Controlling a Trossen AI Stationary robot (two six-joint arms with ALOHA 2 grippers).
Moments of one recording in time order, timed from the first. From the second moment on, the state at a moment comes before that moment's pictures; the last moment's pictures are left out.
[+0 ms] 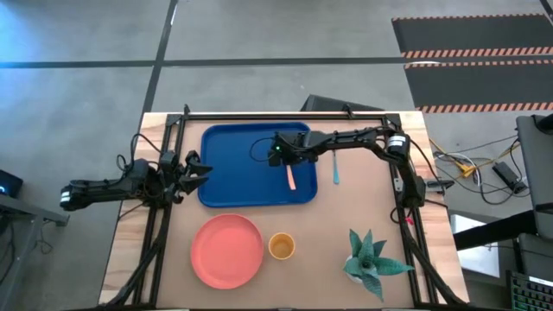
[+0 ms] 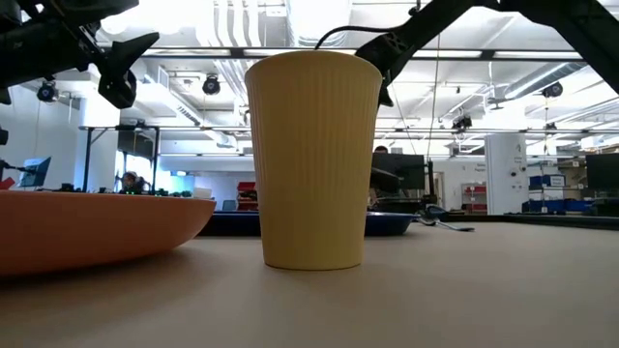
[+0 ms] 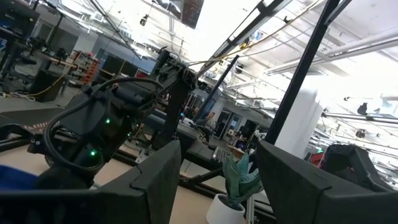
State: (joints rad) left arm 0.12 0.11 0.04 0.37 0.10 -0.49; right arm -0.30 2.11 1.50 -0.57 0.13 1.07
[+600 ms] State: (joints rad) left arm 0.12 0.11 0.04 0.37 0.10 -0.49; right arm -0.31 1.97 1.62 -0.87 0.14 0.88
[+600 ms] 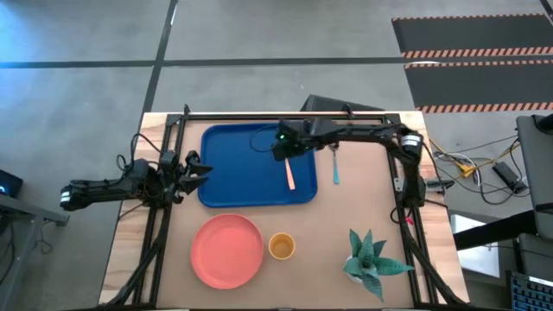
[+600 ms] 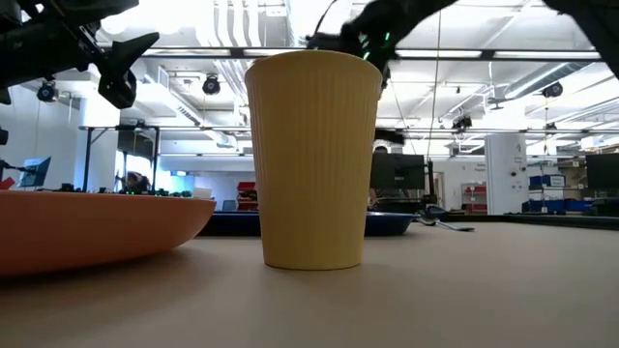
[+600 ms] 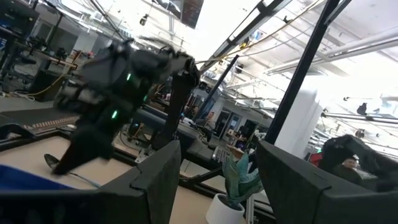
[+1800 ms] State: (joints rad) left arm 0.12 0.12 0.04 0.38 0.10 -0.49; right arm -0.42 1.76 1.16 -0.96 0.08 0.87
